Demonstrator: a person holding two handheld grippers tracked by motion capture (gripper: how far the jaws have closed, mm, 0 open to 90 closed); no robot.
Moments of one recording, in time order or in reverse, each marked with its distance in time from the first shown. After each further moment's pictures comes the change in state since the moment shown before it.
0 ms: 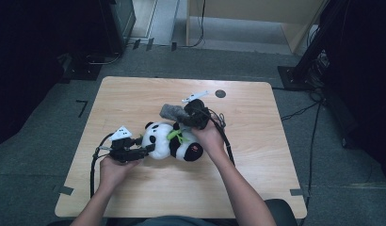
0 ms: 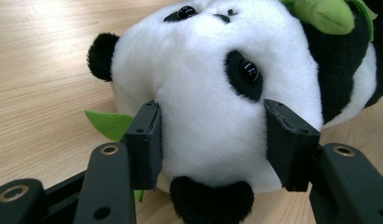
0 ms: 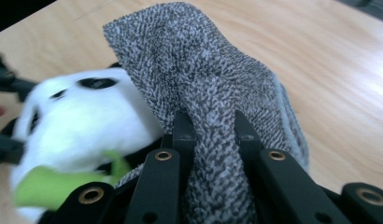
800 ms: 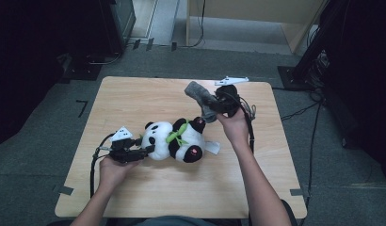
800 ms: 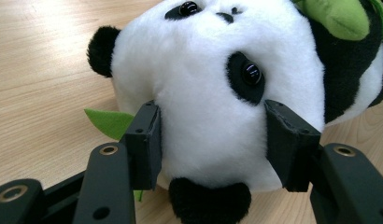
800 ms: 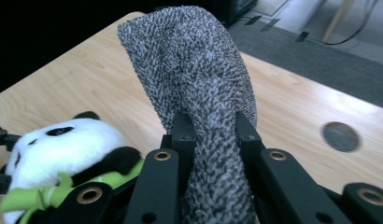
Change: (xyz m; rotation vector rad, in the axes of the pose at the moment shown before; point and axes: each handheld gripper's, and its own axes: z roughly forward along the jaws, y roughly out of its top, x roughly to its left) left arm -0.001 0.000 -0.001 0.017 0.009 0.019; right arm -0.051 0.002 -0.086 -0.188 -0.092 0.095
